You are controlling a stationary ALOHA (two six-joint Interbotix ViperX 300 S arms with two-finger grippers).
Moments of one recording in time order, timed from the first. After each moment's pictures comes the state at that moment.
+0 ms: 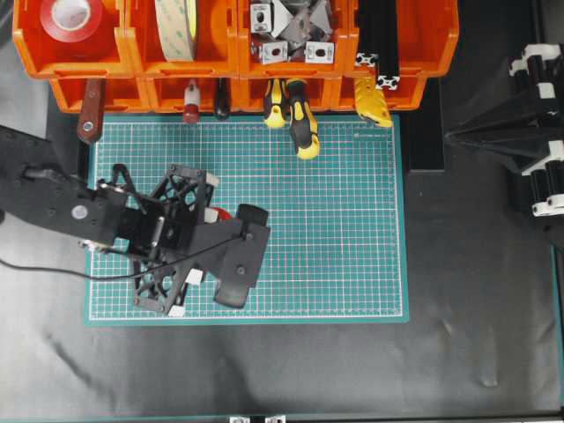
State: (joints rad) left arm -0.25 0.03 0.30 0.09 0.83 -0.02; right arm 0.06 -1.04 1.18 0.01 -0.14 0.02
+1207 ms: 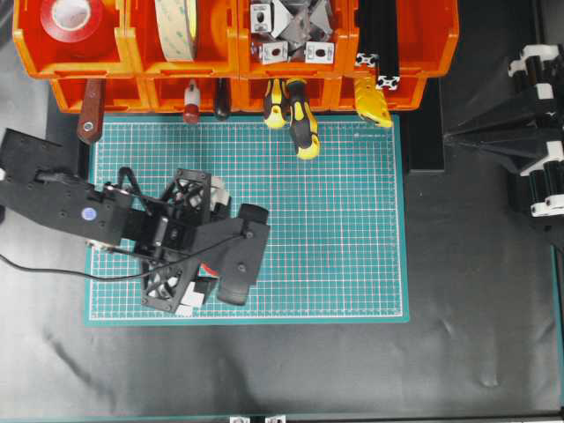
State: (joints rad) left arm -0.25 0.03 0.36 0.09 0.71 -0.04; right arm 0.06 -1.03 1.18 0.01 -0.14 0.02
